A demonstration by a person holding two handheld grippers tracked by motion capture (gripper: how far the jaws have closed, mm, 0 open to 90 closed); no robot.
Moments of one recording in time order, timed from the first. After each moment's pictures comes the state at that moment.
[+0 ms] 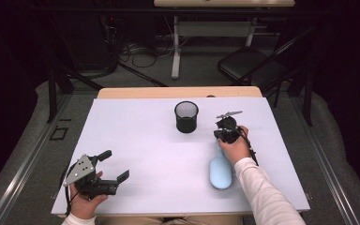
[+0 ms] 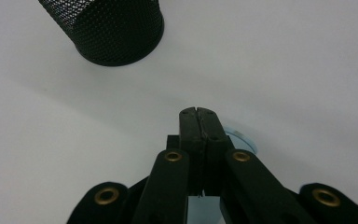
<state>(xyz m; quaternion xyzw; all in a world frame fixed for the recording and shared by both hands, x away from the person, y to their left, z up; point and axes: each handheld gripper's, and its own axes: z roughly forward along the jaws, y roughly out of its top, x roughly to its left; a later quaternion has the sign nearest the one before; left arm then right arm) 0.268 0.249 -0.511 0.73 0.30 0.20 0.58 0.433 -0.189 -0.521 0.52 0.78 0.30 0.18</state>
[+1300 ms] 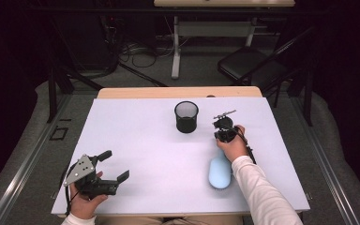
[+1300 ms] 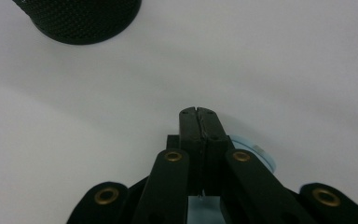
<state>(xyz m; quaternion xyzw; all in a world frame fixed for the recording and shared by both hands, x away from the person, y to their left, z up) 0.268 0.250 -0.511 0.73 0.30 0.20 0.58 0.444 -0.186 -0.533 0.53 0.79 0.25 0.19</state>
